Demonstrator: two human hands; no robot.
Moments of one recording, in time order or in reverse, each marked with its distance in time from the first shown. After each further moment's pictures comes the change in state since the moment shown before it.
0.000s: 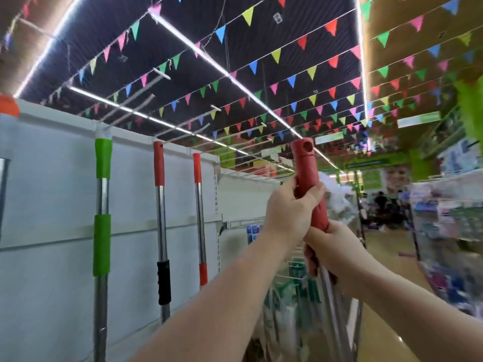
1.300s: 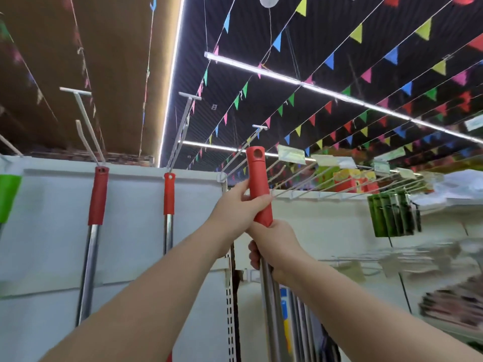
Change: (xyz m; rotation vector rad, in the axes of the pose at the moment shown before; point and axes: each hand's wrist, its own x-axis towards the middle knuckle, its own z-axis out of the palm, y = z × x) left_hand 0.308 -0.223 0.060 0.602 0.365 -0.130; right_hand 0.403 0.161 -0.006 0.503 -0.573 0.030
